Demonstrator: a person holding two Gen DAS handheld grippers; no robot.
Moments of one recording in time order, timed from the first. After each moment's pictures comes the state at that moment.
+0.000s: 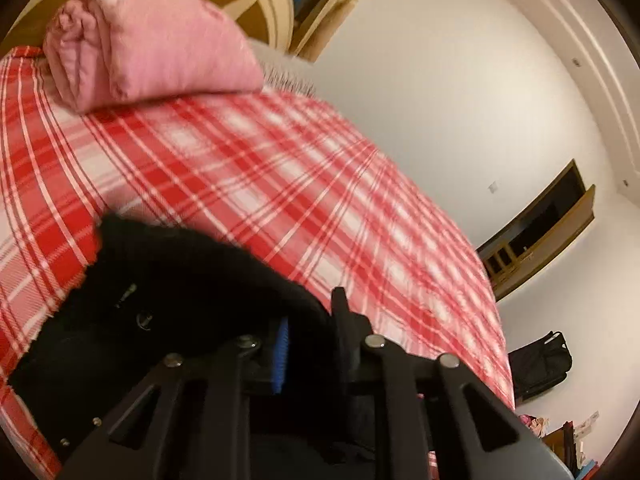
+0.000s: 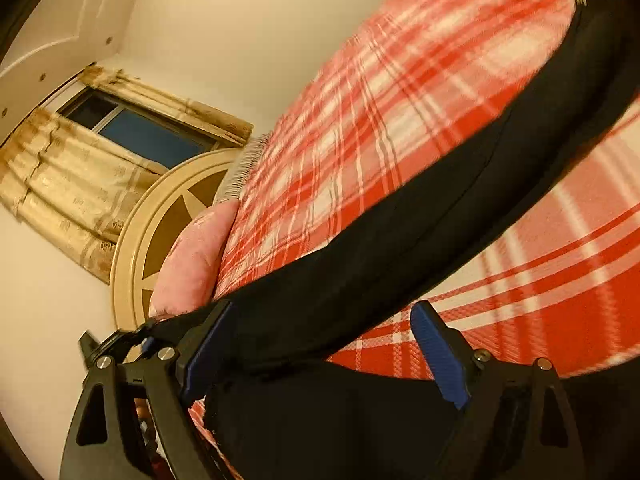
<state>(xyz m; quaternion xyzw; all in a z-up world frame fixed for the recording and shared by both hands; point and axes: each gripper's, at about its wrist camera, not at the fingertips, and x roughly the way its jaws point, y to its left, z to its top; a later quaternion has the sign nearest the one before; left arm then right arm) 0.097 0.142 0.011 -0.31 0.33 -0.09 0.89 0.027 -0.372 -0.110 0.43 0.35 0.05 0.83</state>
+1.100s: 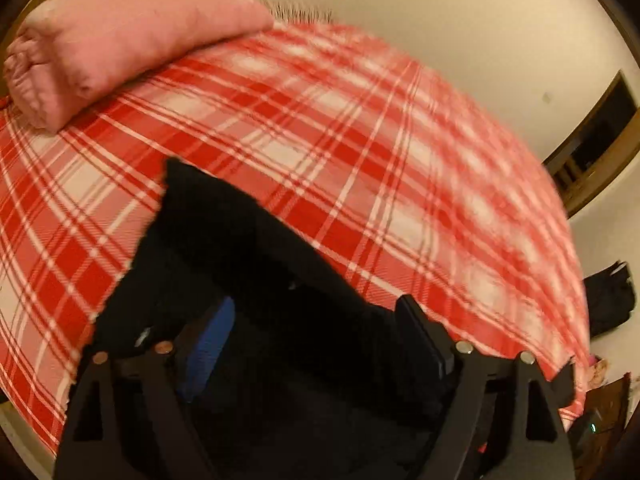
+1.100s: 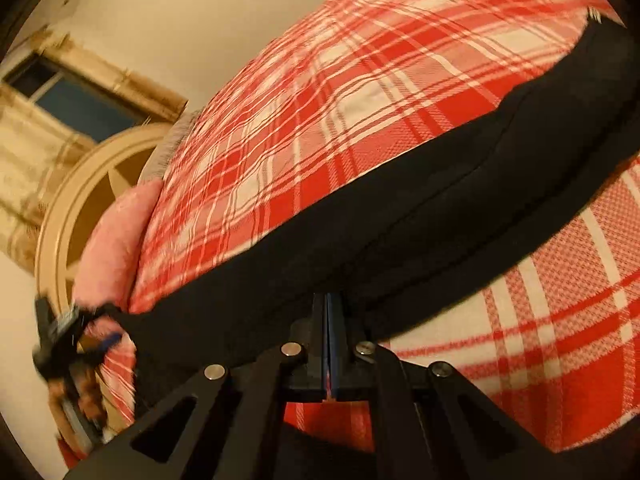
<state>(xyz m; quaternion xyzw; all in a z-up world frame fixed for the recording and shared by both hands) 0.200 0.113 -0.043 -0.16 0.50 -0.03 0.85 0.071 -0.366 -0.130 0.34 0.43 -0.05 0.84</state>
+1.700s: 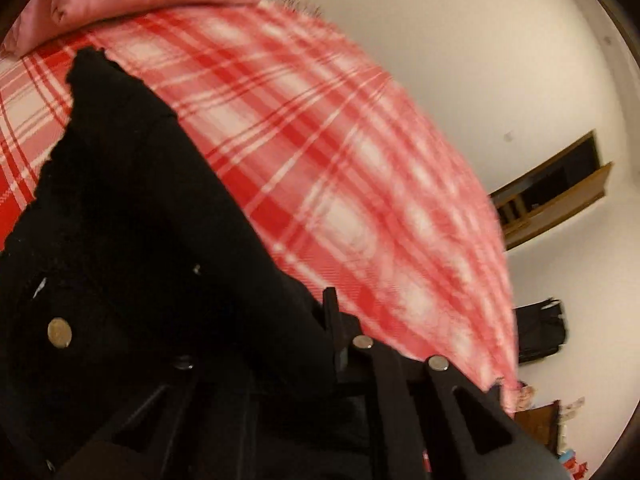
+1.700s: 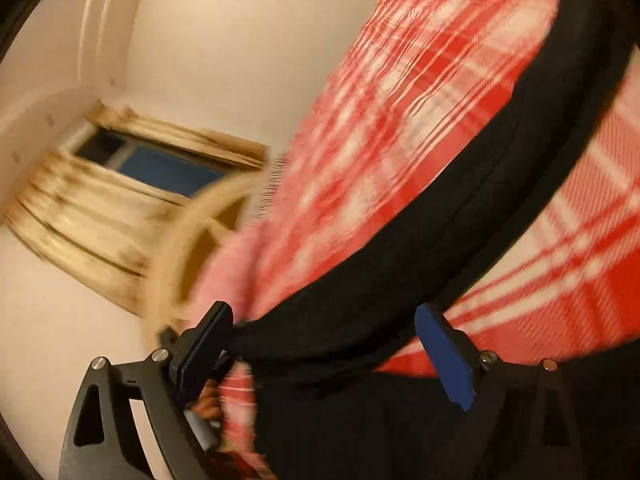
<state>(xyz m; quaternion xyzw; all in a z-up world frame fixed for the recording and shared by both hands) 0.170 0.114 -0.045 -0.31 0.45 -0.13 0.83 0.018 -0.361 -0.106 0.52 0.28 0.08 0.80</state>
